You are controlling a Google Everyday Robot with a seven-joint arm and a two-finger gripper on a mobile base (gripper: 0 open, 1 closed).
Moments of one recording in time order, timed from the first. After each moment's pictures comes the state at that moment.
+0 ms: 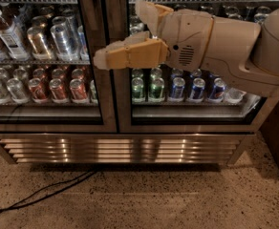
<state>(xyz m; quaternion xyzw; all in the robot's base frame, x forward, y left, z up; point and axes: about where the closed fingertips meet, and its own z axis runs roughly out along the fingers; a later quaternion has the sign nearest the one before) 0.482 0.027 1.061 -0.42 0.54 0.41 0.60</state>
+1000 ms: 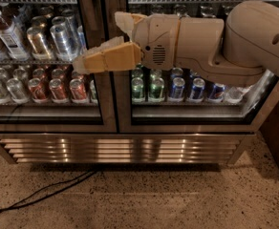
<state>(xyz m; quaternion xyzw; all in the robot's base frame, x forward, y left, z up) 0.499 0.069 1.035 -0.44 0.57 0.41 0.55</state>
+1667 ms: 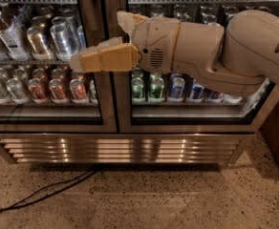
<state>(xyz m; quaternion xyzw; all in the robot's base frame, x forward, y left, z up) 0.499 0.068 1.039 -0.42 0.58 0.41 0.58</state>
